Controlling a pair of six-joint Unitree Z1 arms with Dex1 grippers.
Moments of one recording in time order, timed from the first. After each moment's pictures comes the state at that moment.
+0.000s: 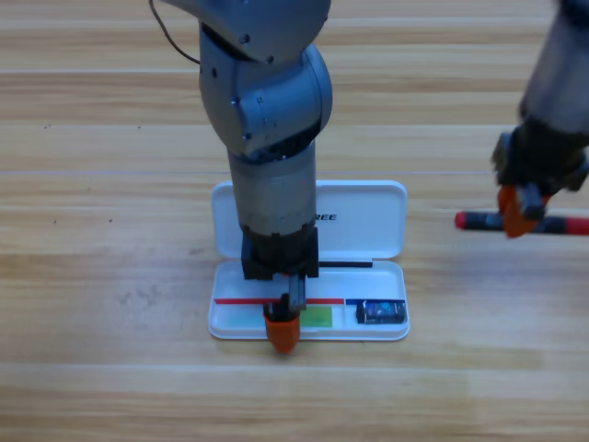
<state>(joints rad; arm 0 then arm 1) -0.92 2.24 -1.76 1.03 0.02 0.60 0.67 1.98 -1.64 1.12 0.00 -0.86</state>
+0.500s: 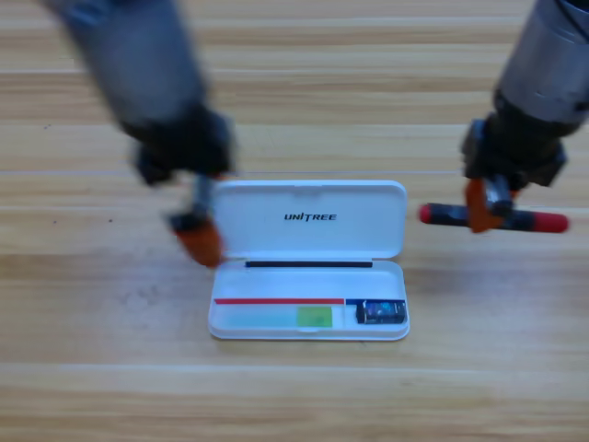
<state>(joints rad) -0.81 1.86 -1.65 1.09 0.01 0.62 0.79 1.96 -1.73 1.16 0.00 -0.75</state>
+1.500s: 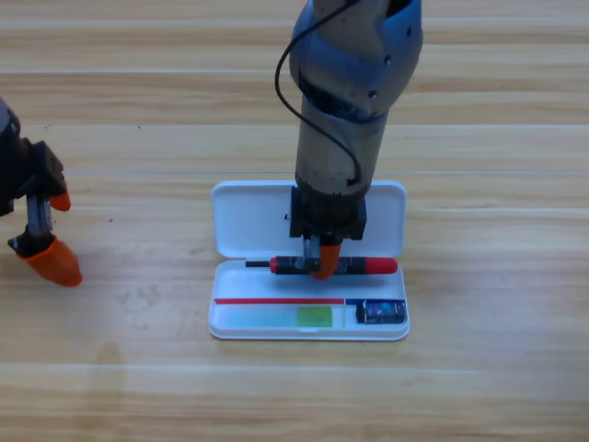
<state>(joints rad) -0.44 1.67 -1.19 0.85 -0.08 0.71 0.94 2.41 -2.21 1.23 0.00 -0.67</state>
